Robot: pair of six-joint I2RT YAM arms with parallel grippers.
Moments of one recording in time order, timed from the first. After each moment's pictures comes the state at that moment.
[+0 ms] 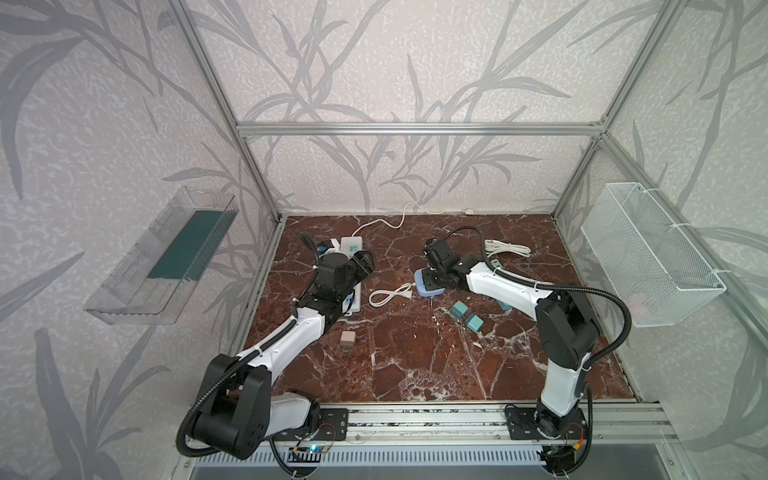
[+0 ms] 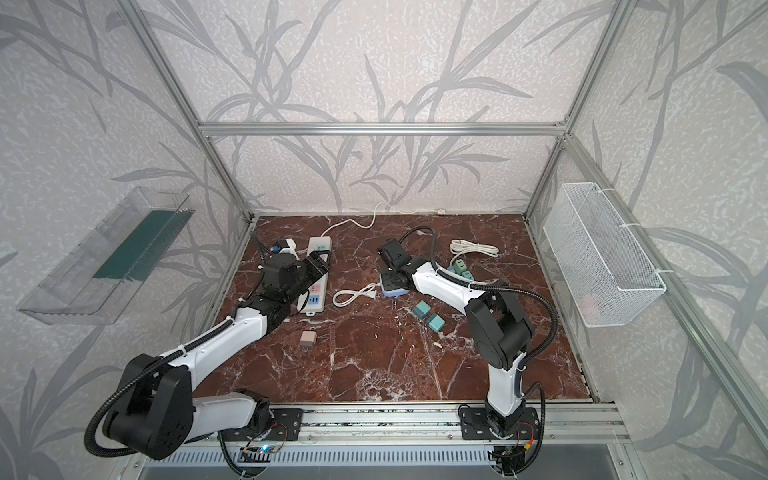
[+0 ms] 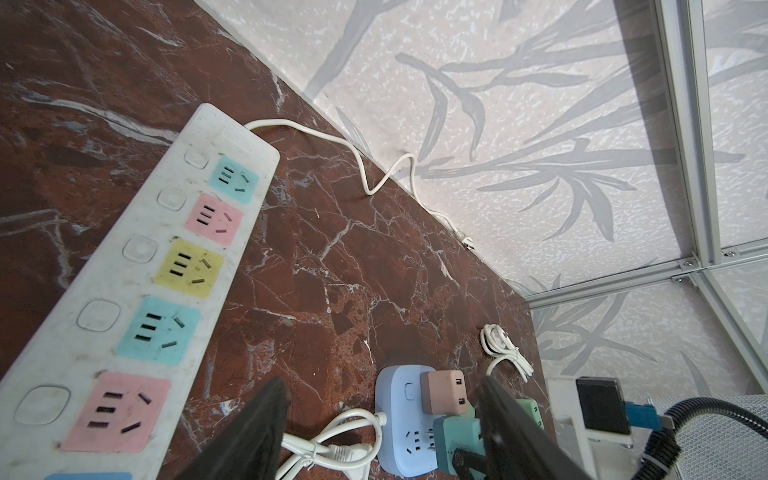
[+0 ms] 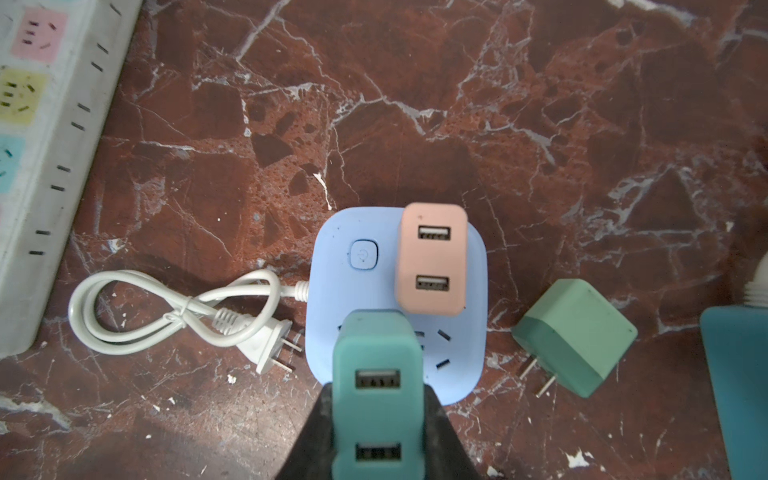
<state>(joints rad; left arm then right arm) -0.29 1.28 0.70 0.20 -0.02 -0.89 0.67 1.88 1.39 -0.51 0.17 0.37</state>
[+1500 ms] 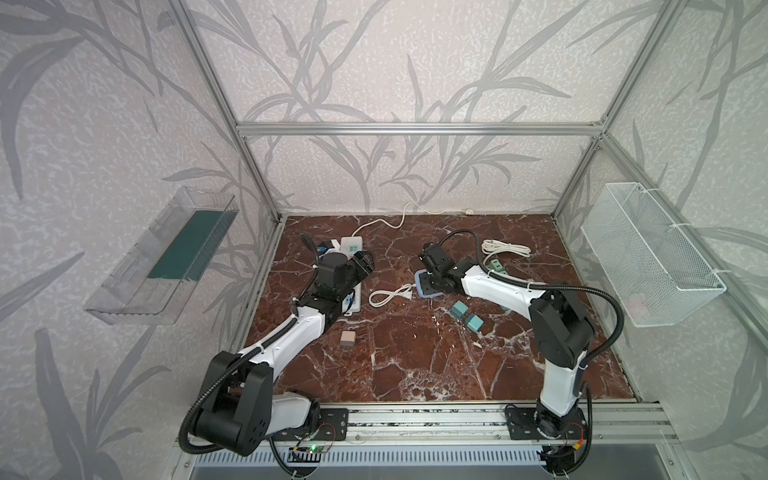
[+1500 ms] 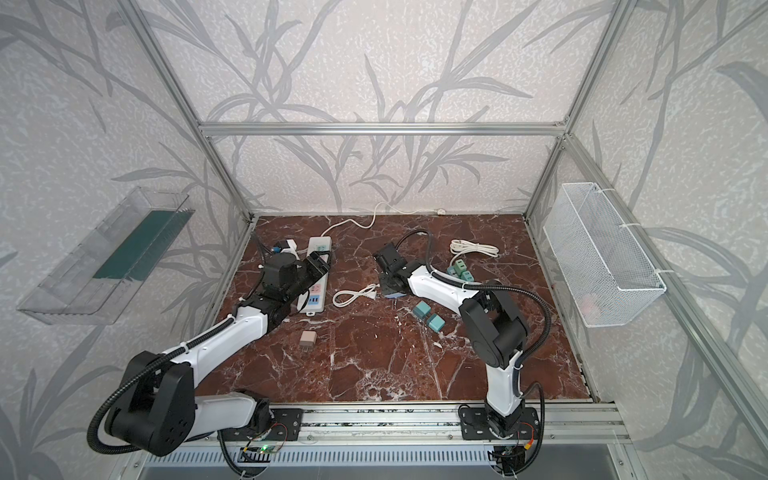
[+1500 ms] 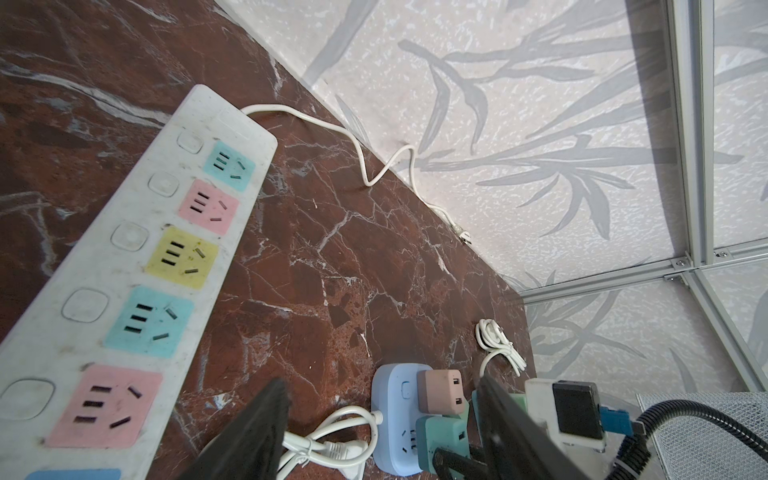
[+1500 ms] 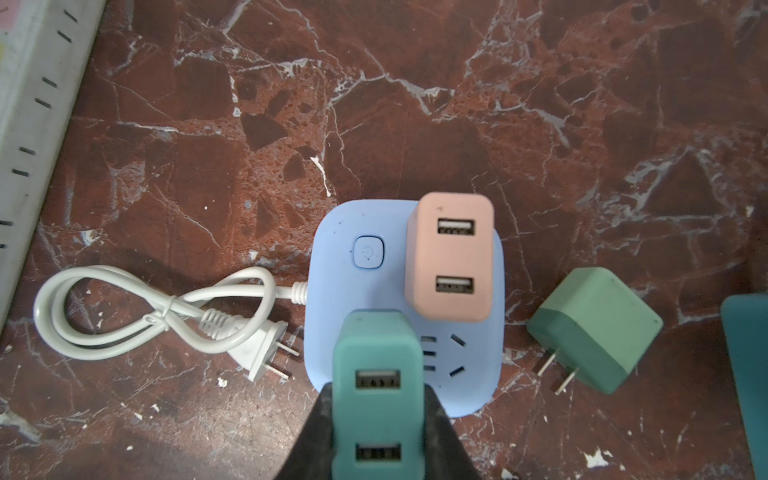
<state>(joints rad) -0.28 1.29 0.70 0.21 0.01 -0.91 0.71 1.91 1.38 -0.49 0.22 0.40</state>
